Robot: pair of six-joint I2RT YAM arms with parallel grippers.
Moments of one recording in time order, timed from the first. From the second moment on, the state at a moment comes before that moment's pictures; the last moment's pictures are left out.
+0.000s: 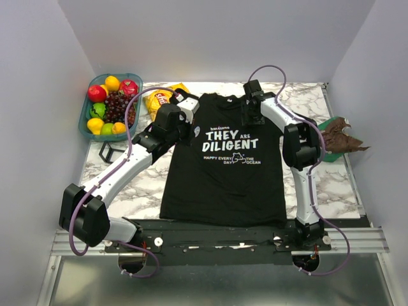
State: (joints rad) left arm -0.52 1.36 1.09 -0.28 0.12 -0.10; right arm 0.31 2.34 1.96 -0.73 0.16 0.21
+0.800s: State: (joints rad) left arm -0.52 1.36 1.09 -0.28 0.12 -0.10; right arm 0.31 2.50 2.27 -0.95 0.14 0.16
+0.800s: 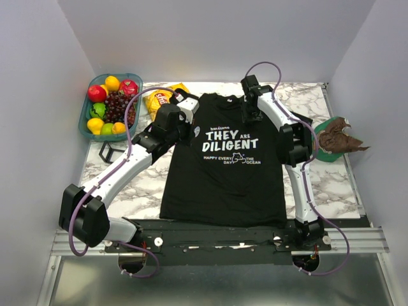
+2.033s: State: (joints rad) left arm -0.51 1.30 1.08 -0.27 0.14 -0.10; right arm 0.38 2.03 1.47 -0.78 0.04 0.29
